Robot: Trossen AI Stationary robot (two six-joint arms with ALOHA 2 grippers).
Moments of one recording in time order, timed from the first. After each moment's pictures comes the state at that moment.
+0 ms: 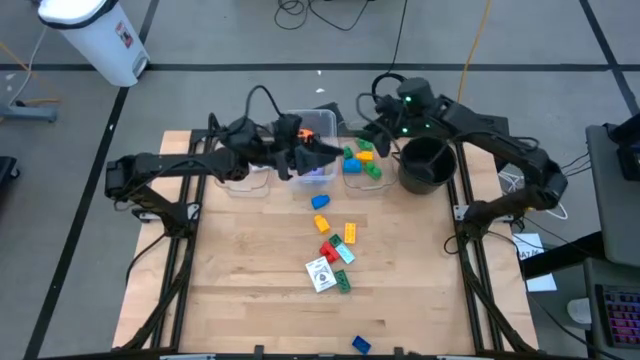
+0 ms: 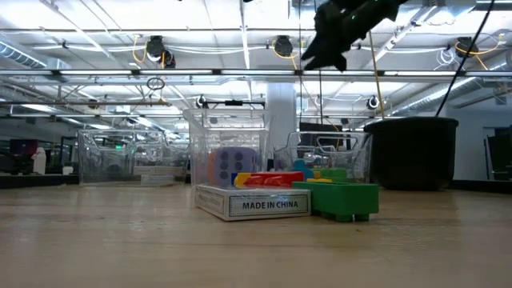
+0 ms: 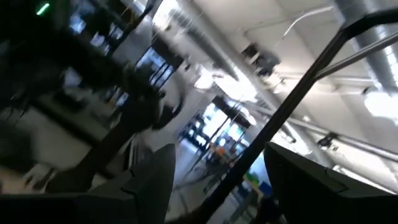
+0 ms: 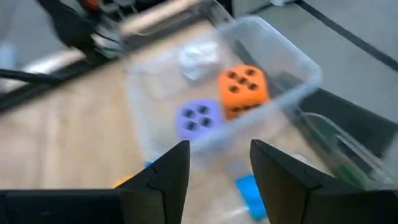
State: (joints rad) left arm 0.21 1.49 1.22 0.66 0.43 -0.85; right arm -0.66 1.37 1.32 -0.55 -0.38 0.02
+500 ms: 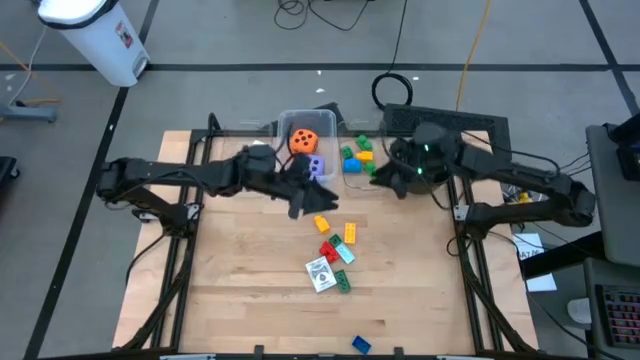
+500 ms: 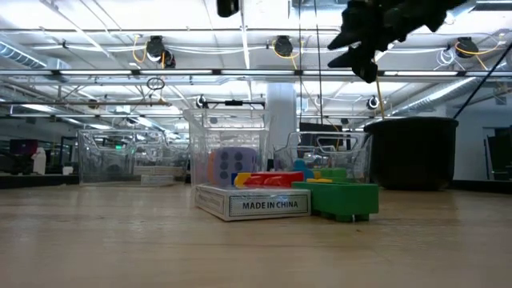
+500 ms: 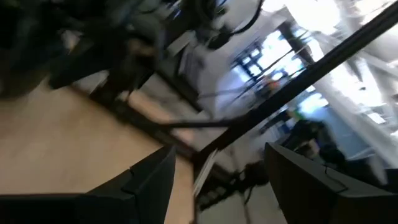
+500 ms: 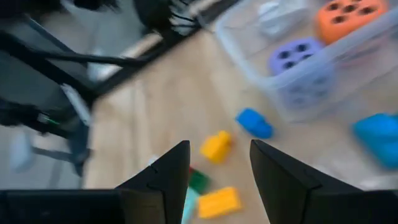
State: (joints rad) left arm 0.04 1.43 1.22 0.12 0.30 -0.76; right arm -0.43 1.04 0.87 -0.33 -0.45 0.35
